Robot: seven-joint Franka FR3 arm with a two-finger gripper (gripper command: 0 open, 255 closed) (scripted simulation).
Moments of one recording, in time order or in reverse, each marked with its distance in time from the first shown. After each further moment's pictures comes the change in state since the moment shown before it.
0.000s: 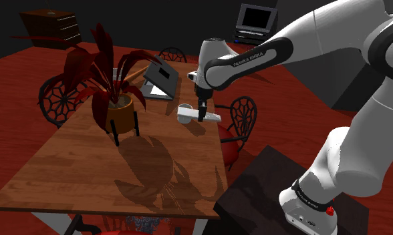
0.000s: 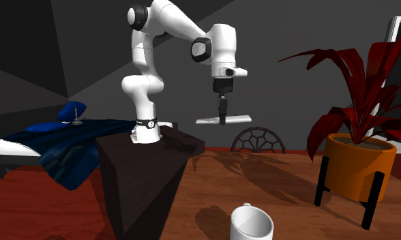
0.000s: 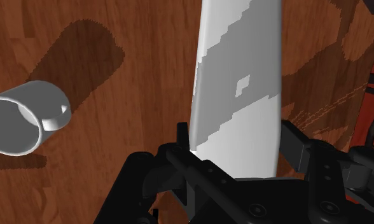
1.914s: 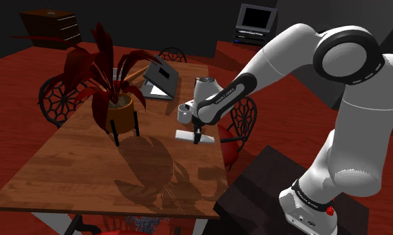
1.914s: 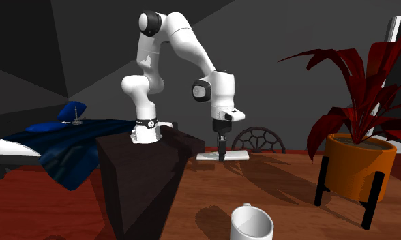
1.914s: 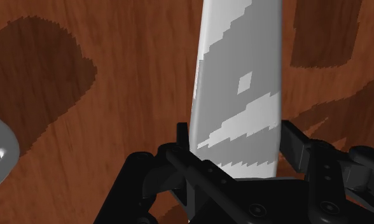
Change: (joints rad) arm -0.006 0.286 0.012 -0.074 0.036 0.359 -0.026
